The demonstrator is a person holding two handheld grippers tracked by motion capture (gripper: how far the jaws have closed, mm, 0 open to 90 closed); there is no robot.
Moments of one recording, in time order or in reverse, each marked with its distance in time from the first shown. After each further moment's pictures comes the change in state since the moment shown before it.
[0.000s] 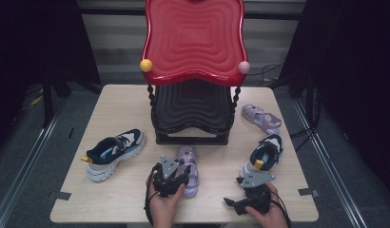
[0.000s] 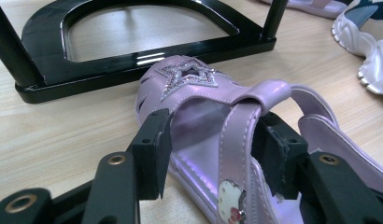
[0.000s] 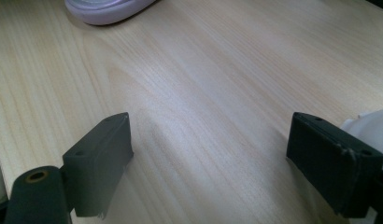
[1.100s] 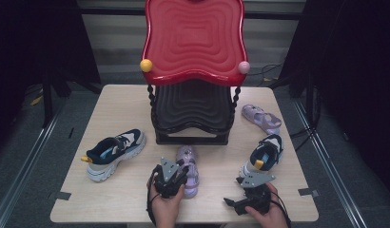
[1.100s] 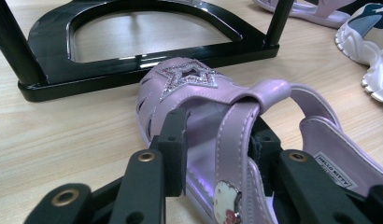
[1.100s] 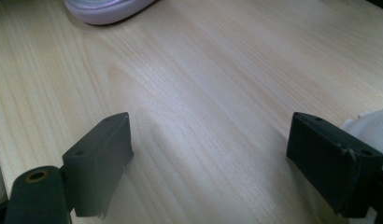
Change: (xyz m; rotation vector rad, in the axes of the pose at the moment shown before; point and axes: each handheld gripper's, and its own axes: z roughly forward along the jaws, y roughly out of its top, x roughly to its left) left arm -0.003 -0.005 0.002 -0.042 0.017 -0.010; right arm 0.000 0.000 0.000 -0.002 0.002 0.001
